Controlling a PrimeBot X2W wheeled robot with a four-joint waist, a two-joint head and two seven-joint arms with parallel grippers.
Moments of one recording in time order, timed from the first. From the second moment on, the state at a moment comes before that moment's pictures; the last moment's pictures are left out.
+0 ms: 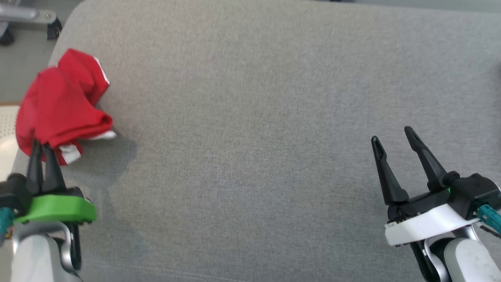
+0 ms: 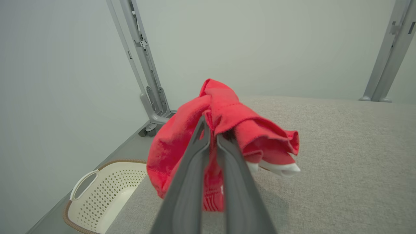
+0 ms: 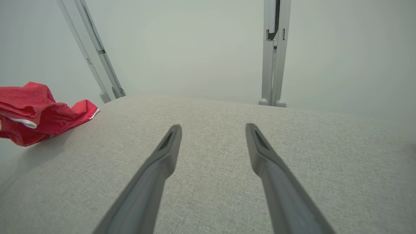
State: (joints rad) left arm -0.28 0.13 0.21 0.29 -0.12 -0.10 -0.26; right arm -0.04 -0.20 0.11 -0.15 0.22 0.13 -0.14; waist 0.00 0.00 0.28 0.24
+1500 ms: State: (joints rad) left arm -0.57 0.05 -0.70 0.33 -0.24 -0.06 -0.26; right arm -0.11 -0.11 0.08 -0.04 0.24 0.13 -0.26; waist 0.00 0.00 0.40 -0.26
